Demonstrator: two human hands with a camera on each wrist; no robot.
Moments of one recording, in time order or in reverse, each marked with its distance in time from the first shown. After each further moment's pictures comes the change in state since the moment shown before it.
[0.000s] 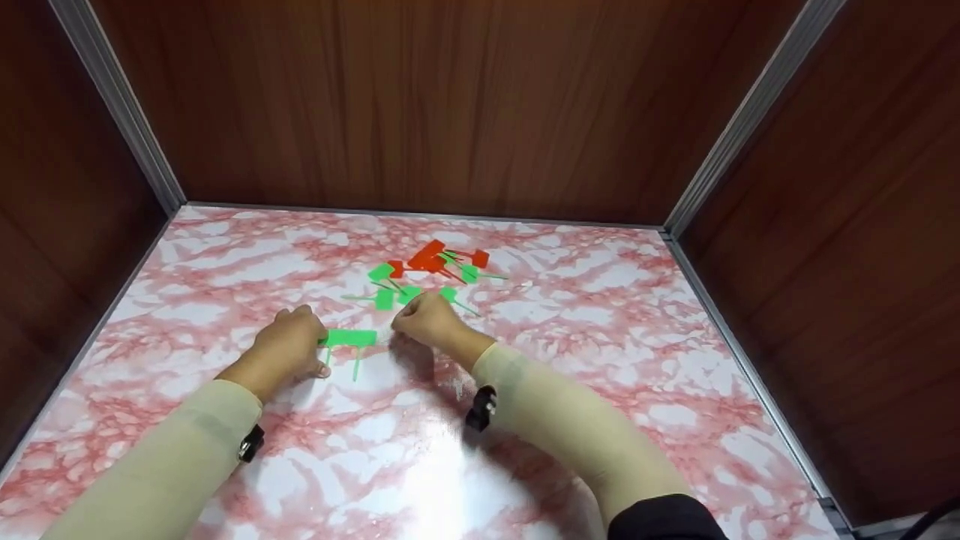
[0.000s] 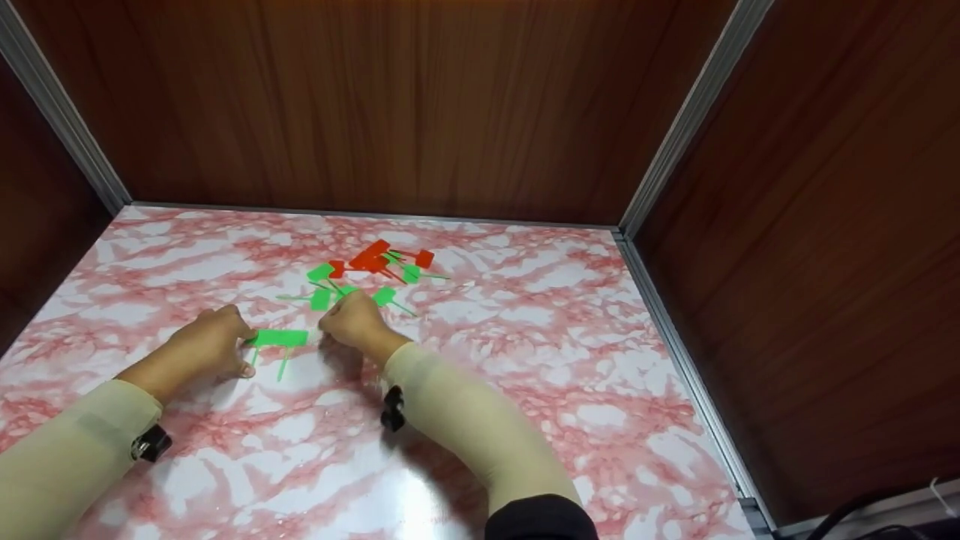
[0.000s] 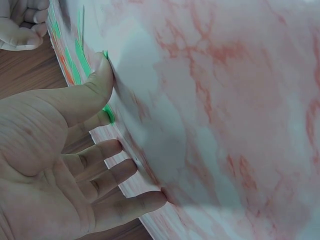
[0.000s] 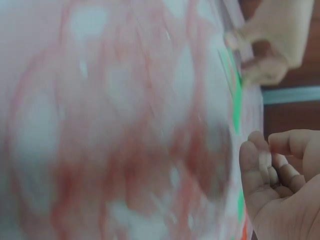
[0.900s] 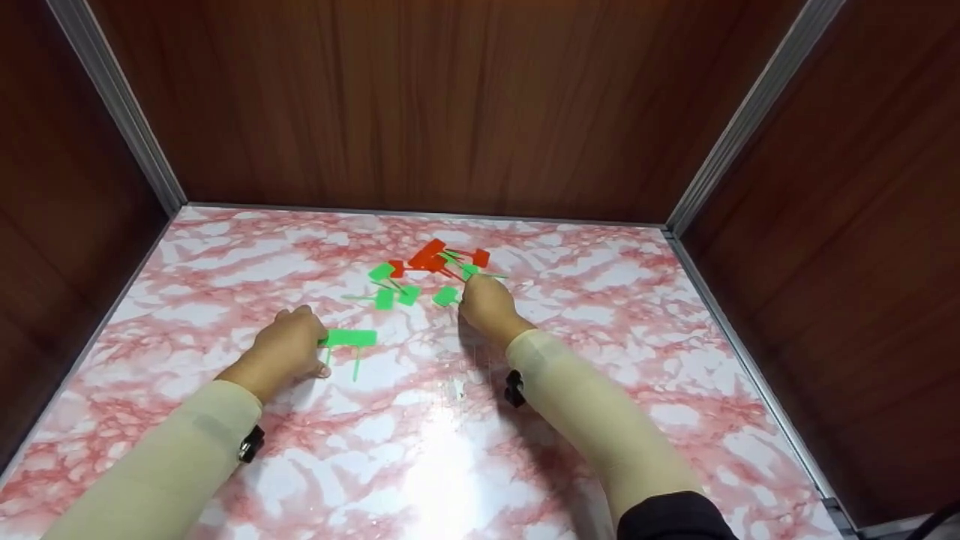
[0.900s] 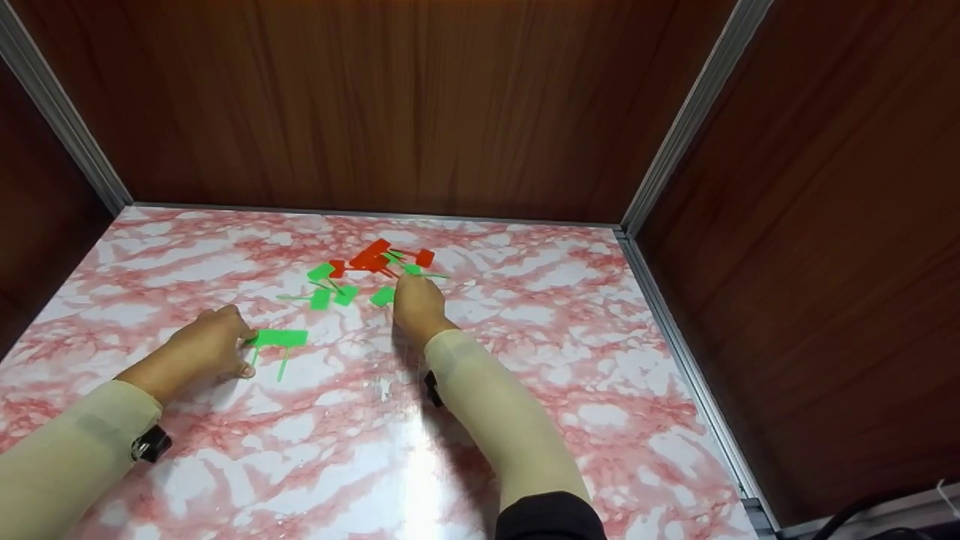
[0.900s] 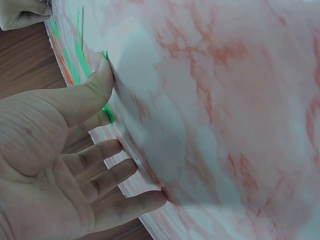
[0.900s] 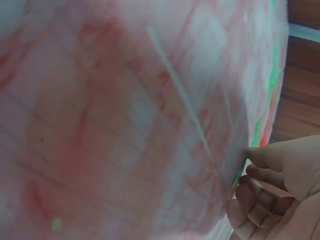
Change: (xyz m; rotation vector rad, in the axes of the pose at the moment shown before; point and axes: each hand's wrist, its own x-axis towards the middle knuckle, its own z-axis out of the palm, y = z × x) left_hand -0.002 0.002 -0.001 -0.010 -0.010 -0.006; right_hand 0.032 0.051 -0.070 -0.701 0.171 -0.001
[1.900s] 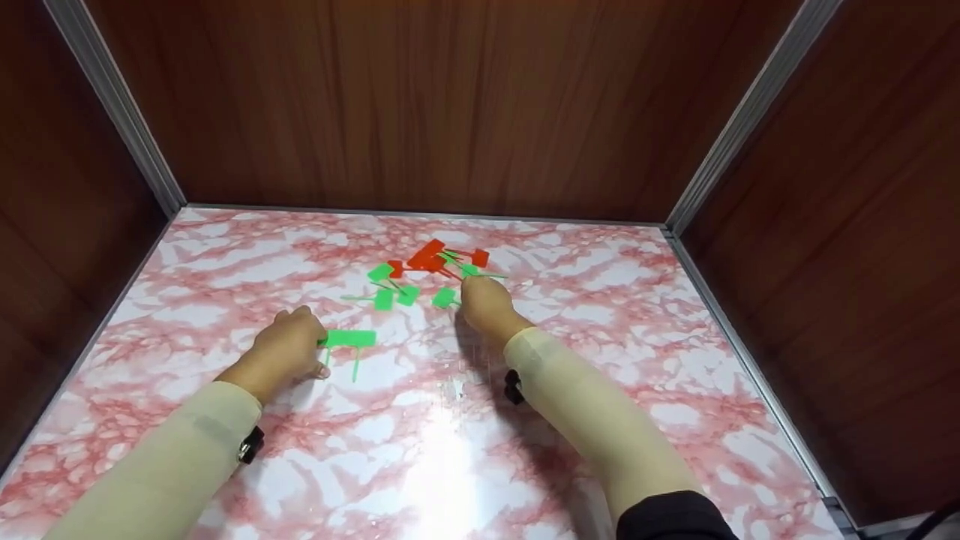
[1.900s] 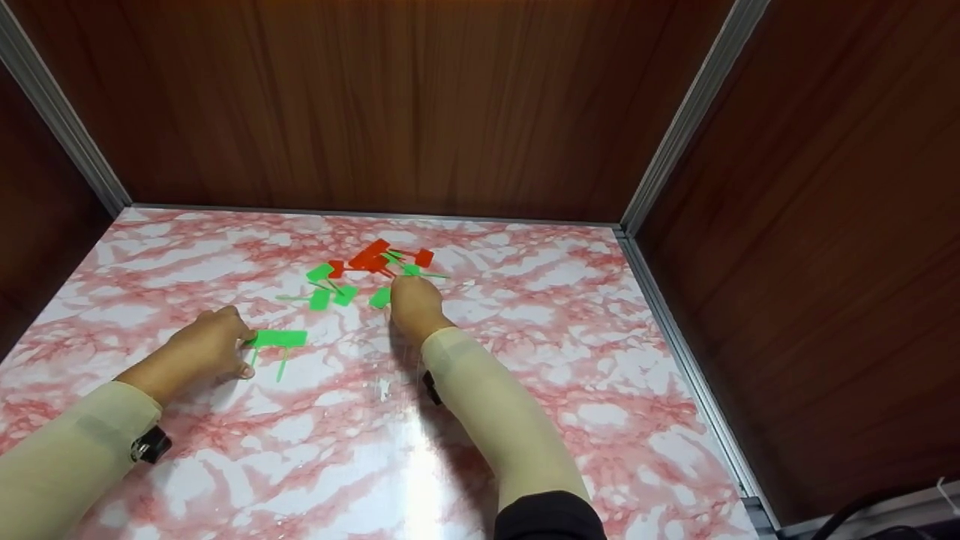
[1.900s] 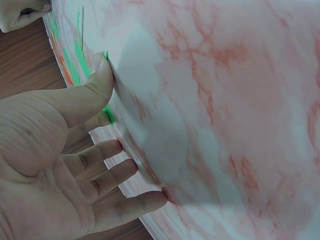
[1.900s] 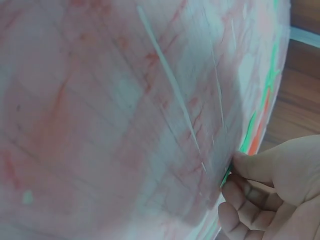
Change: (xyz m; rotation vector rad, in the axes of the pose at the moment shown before) left_hand 0.003 -0.003 0.003 0.010 0.034 0.026; right_hand 0.058 0.048 0.062 -0.094 0.008 -0.123
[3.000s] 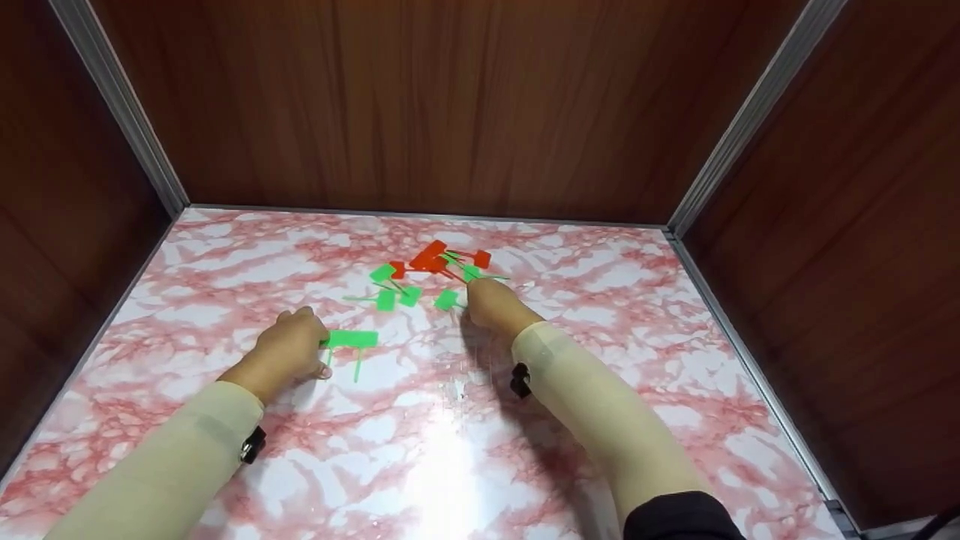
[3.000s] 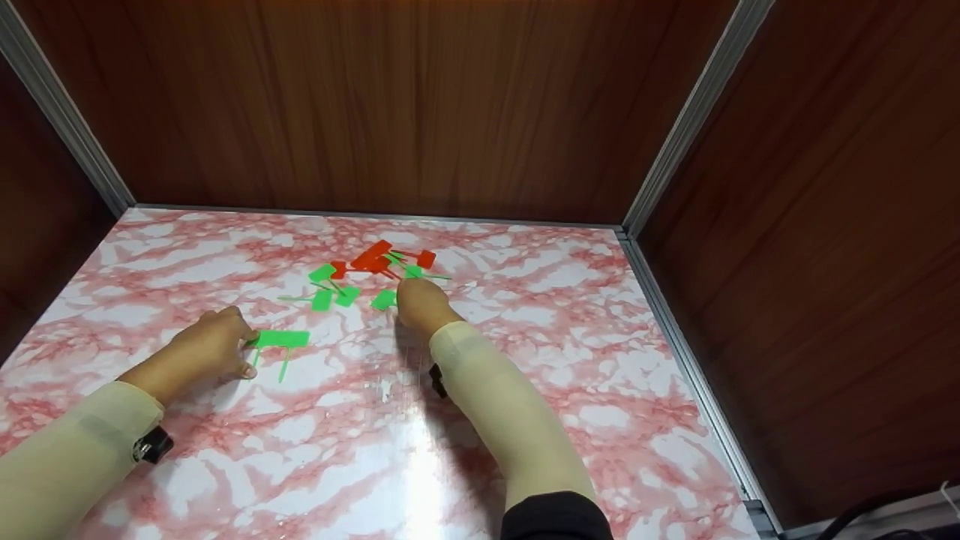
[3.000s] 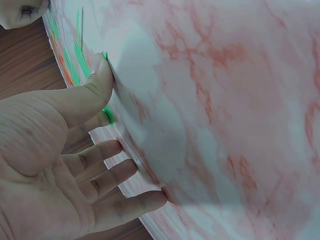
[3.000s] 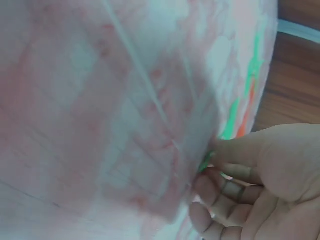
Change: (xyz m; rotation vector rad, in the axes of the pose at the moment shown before) left_hand 0.000 0.001 -0.001 0.012 -0.032 -0.027; right_hand -0.043 -0.036 -0.073 -0.027 -0.244 0.026
